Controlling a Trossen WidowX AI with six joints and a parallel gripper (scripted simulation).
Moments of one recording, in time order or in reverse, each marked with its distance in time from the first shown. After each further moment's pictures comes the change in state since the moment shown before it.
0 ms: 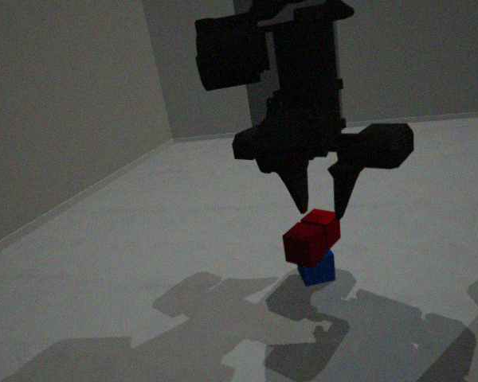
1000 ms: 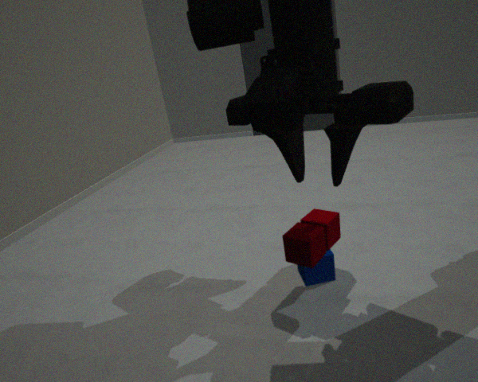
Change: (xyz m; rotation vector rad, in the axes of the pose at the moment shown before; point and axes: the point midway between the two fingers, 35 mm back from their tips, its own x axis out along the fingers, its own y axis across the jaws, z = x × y) arm -0.040 0.000 0.000 0.003 -0.001 -0.001
